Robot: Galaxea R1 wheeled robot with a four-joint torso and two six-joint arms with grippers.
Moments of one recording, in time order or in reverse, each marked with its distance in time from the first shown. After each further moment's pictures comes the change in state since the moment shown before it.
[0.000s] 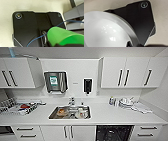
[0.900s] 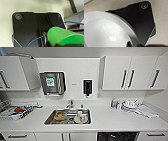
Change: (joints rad) left arm 0.000 0.000 0.000 0.000 -0.002 0.000; right arm 0.002 -0.001 0.000 0.001 0.005 0.000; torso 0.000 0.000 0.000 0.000
